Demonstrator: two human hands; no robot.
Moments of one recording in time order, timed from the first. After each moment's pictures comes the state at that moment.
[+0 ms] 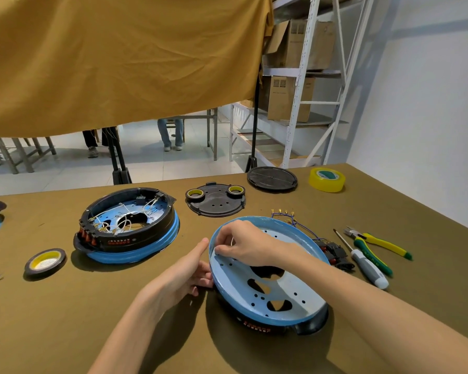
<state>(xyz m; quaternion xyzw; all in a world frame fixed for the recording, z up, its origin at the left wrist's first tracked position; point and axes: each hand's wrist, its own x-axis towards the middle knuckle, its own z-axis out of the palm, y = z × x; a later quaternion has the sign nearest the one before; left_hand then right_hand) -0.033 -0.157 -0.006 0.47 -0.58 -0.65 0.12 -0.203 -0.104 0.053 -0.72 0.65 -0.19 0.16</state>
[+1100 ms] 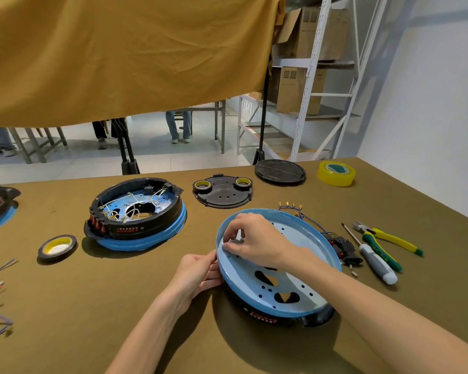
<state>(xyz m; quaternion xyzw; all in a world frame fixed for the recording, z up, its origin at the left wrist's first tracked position) -0.036 -0.140 -0.031 0.47 -0.46 -0.71 0.26 -0.203 -0.092 0.037 -0.73 0.63 -0.26 0.07</state>
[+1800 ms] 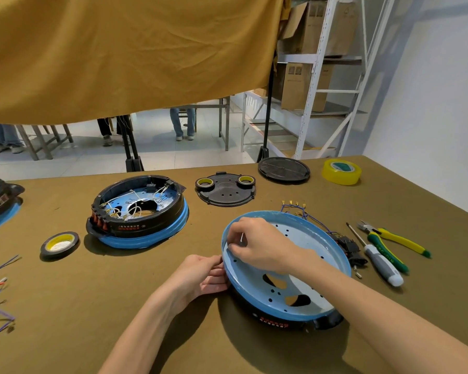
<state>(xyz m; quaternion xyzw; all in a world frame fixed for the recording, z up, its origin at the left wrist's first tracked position) -0.035 -0.134 -0.019 0.49 -0.45 -0.72 0.19 -0.199 -0.081 0.045 -0.74 0.64 -0.20 0.09</state>
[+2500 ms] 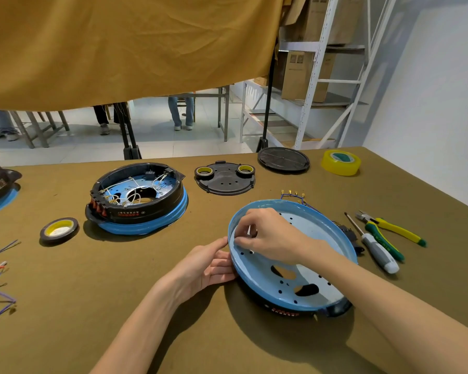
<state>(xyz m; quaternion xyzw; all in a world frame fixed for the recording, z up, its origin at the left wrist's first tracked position) -0.037 -0.122 -0.017 0.44 -0.44 -0.77 0.17 -0.210 -0.066 0.046 -0.74 0.63 -0.21 0.10</state>
